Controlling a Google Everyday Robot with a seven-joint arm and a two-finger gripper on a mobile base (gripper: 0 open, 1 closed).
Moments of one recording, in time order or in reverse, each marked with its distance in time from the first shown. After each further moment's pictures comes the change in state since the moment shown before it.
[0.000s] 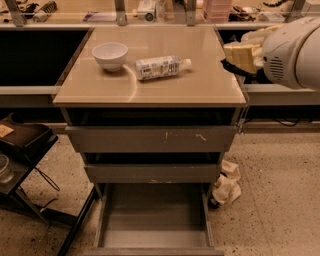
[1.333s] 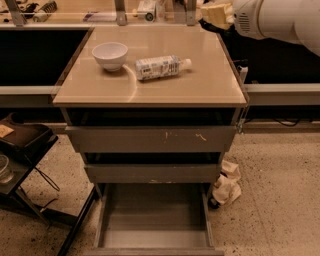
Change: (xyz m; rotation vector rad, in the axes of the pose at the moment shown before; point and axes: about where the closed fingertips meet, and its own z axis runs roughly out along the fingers) arm -0.071 -0.018 0.101 -0.074 -0.170 -0.098
